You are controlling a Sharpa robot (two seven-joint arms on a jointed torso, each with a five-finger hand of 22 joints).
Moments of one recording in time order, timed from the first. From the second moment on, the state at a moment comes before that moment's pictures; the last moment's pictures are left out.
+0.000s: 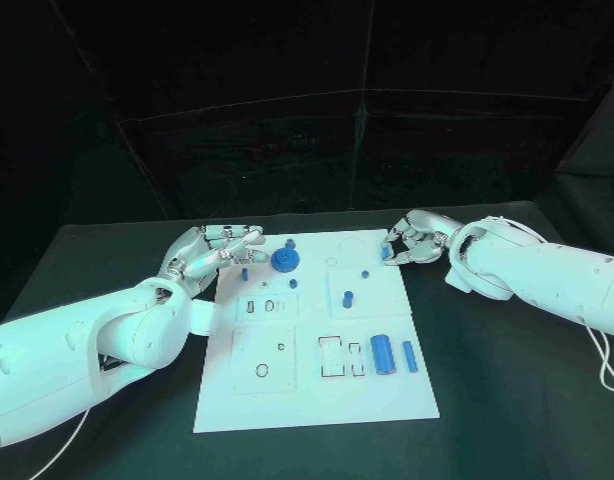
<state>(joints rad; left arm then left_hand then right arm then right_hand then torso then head) 1.13 -0.84 -0.06 1.51 0.00 -0.29 0.50 1.37 -0.05 0.25 0.09 0.09 0.99 0.22 0.09 0.07 1.07 0.16 0.09 0.07 1.17 0.10 0.19 0.18 0.17 0.92 0.21 0.34 0.13 1.19 -0.77 -0.03 1.14 -1.19 -0.19 0.10 1.47 -0.05 0.08 0.10 0.22 0.98 0.16 0.10 0.08 1.42 0.07 1.36 1.31 1.47 0.01 1.52 1.31 0.04 1.47 0.12 1.51 1.31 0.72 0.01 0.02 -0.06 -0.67</state>
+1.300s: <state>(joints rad) 1.13 -0.84 -0.06 1.51 0.00 -0.29 0.50 1.37 -0.05 0.25 0.09 0.09 0.99 0.22 0.09 0.07 1.07 0.16 0.09 0.07 1.17 0.10 0.18 0.18 0.17 0.92 0.21 0.34 0.13 1.19 -0.83 -0.03 1.35 -1.16 -0.34 0.09 1.46 0.02 0.17 0.07 0.22 1.07 0.13 0.13 0.08 1.44 0.04 1.37 1.31 1.47 -0.02 1.52 1.31 0.04 1.47 0.09 1.52 1.31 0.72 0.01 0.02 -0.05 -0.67</state>
